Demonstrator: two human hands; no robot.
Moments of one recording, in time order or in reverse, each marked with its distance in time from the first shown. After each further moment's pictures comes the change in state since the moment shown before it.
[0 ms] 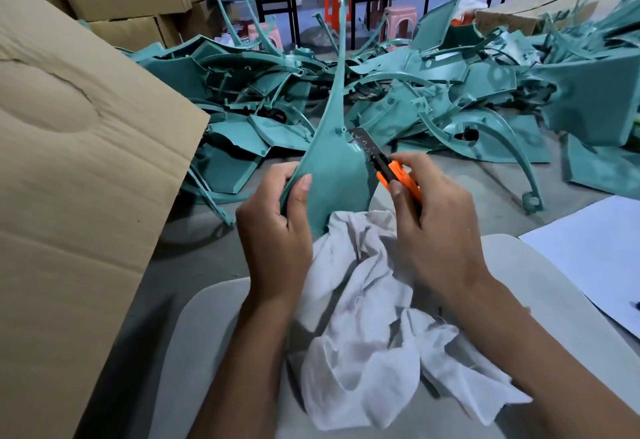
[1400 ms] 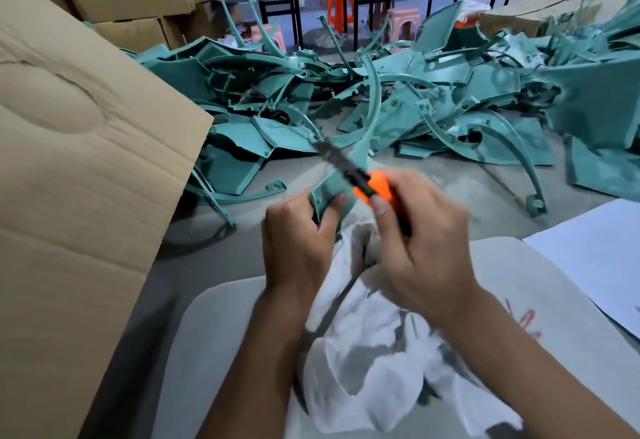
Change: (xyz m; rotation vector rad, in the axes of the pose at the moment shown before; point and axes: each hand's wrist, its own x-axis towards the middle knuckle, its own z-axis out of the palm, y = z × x) left_hand -0.006 -0.008 0.015 0.109 -0.183 -0.040; right_hand -0.007 -0.024 0.003 0.105 0.087 -0.277
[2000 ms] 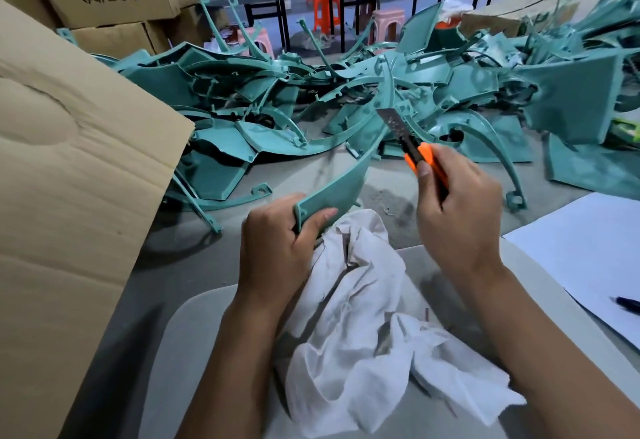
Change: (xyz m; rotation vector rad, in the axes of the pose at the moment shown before) left_hand 0.002 -0.005 -0.012 -0.040 -0.125 0.120; right_hand 0.005 0.059 -0.022 -0.230 0.129 0.248
